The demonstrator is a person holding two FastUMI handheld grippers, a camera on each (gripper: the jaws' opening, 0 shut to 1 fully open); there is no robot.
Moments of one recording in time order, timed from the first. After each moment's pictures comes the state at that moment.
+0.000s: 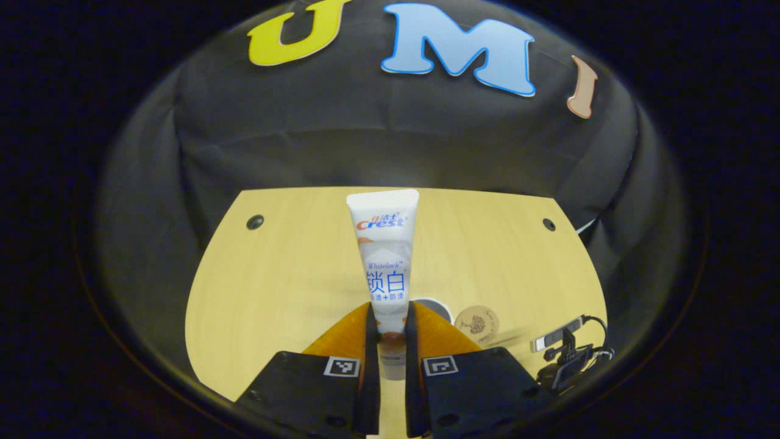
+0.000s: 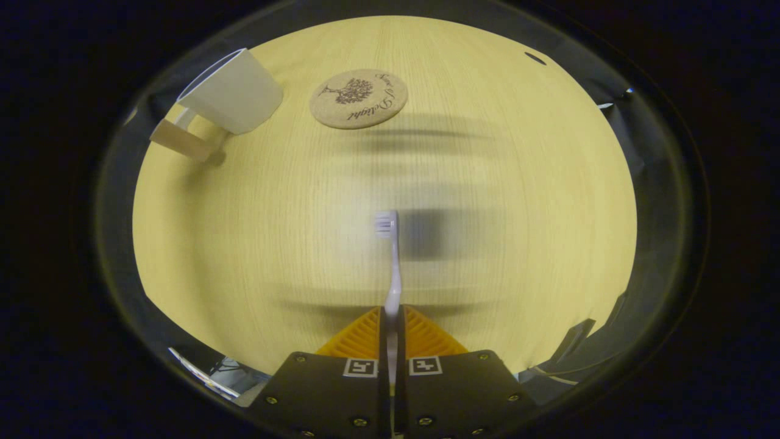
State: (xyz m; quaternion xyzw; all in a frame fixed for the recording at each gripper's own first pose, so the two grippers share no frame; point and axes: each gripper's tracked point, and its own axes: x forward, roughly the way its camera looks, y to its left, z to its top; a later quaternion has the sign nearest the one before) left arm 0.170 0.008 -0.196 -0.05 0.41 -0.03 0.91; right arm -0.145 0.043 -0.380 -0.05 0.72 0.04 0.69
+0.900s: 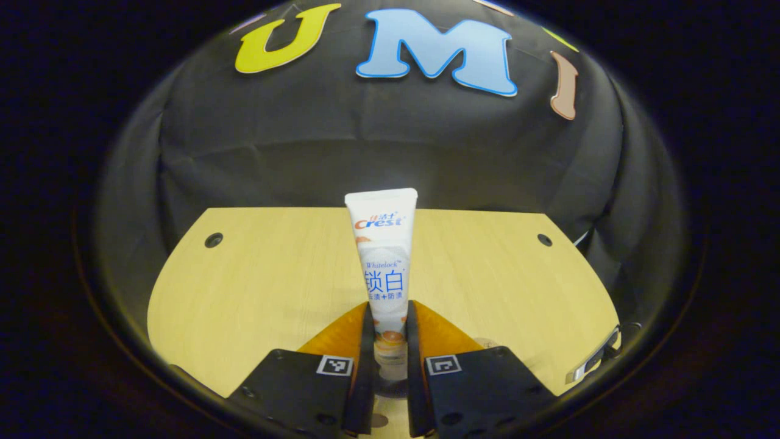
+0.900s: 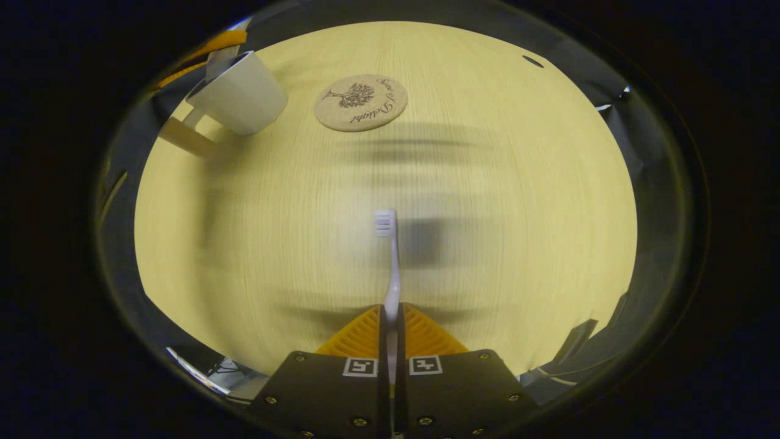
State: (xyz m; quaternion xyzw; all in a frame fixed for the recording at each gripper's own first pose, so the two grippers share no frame) left arm 0.202 -0.036 -0.261 -0.08 0.31 -0.07 0.94; right arm -0.146 0.042 -0.381 -0.04 0.70 0.05 0.71
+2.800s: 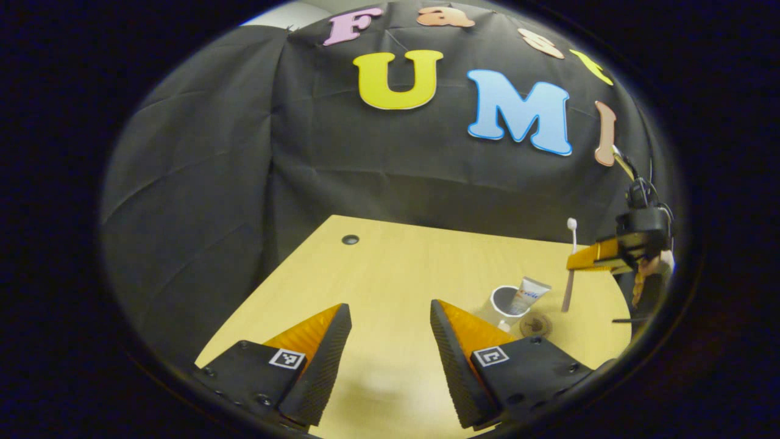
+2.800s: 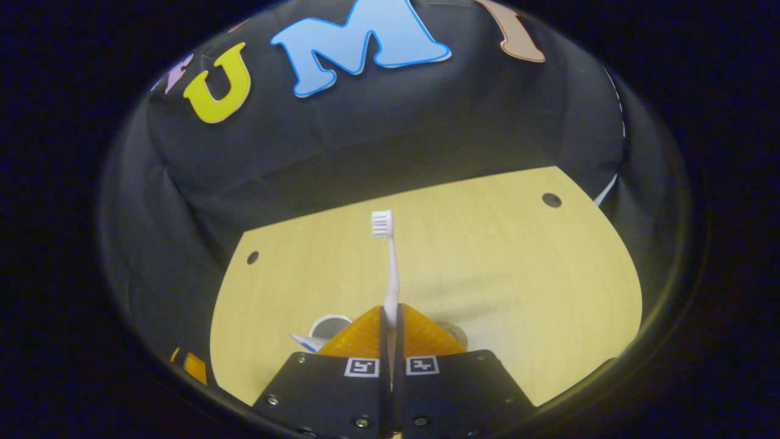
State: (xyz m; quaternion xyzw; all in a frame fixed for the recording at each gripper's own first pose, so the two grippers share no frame) left arm -0.001 0.184 -0.185 -0.09 0.25 0.13 0.96; right arm 0.128 0.141 -0.179 0.10 0.39 0.09 0.91
